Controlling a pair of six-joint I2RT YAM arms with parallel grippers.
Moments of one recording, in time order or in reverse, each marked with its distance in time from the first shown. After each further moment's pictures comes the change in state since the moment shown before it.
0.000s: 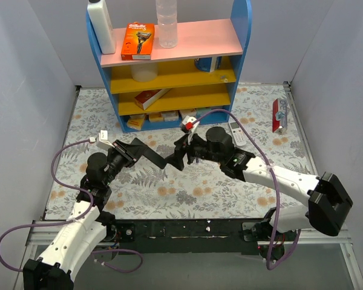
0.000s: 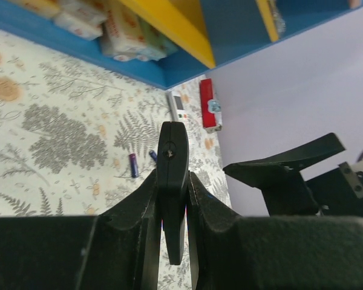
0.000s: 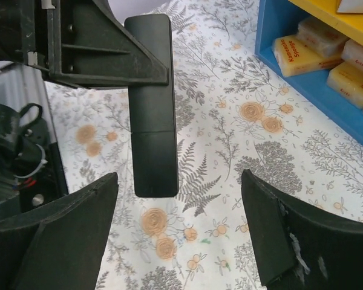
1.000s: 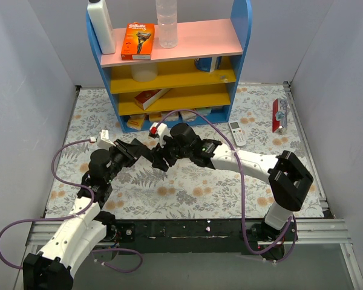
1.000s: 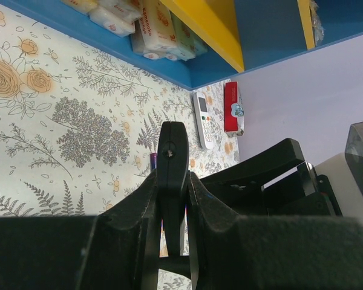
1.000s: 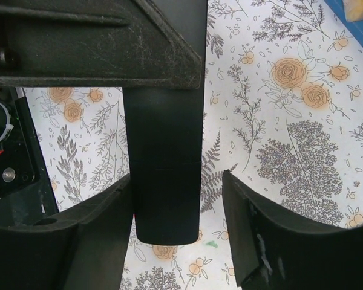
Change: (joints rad) left arm 0.000 0.065 0.029 -0.090 -0.069 0.010; right arm 0.098 0.392 0.362 -0.320 0.039 -0.117
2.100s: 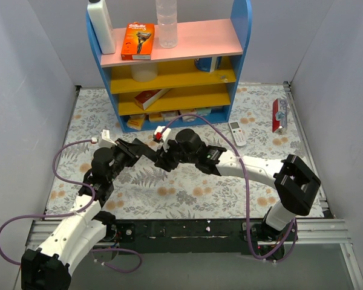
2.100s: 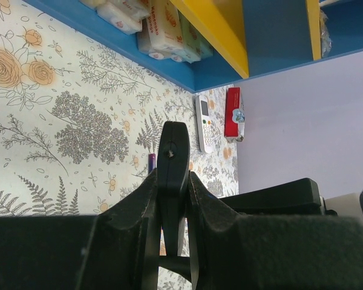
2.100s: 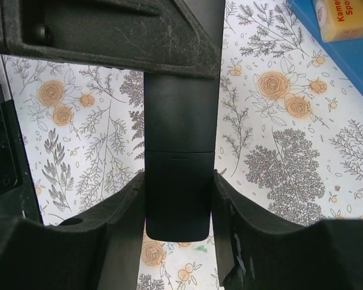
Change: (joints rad) left arm -0.033 0.034 0.027 -0.023 -0.080 -0.049; right arm 0.018 -0.069 -0.129 0.129 0.053 -0.047
